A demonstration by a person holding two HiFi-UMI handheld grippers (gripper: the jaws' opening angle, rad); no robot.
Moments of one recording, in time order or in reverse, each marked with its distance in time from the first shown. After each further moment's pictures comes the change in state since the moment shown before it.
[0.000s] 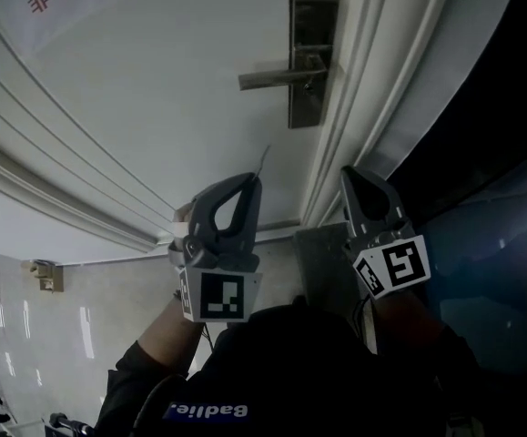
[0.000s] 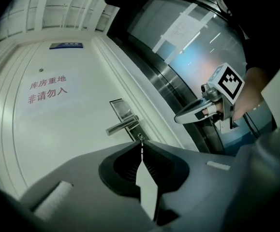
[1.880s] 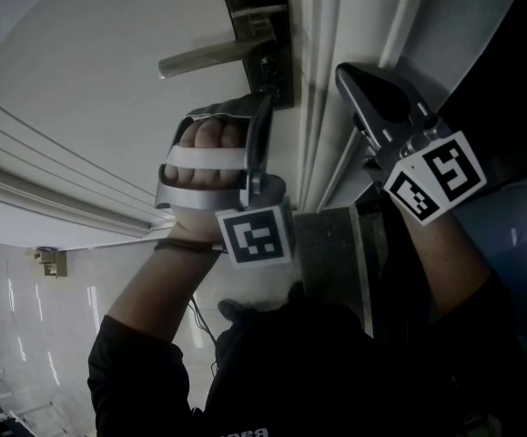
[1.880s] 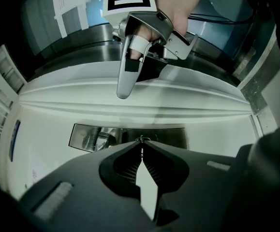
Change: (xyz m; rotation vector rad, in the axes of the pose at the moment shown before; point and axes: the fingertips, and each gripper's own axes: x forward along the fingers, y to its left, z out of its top) left arm 0.157 -0.040 0.000 0.961 0.322 0.135; right arm 0.072 -0.103 0.029 -0.002 -0.100 0.258
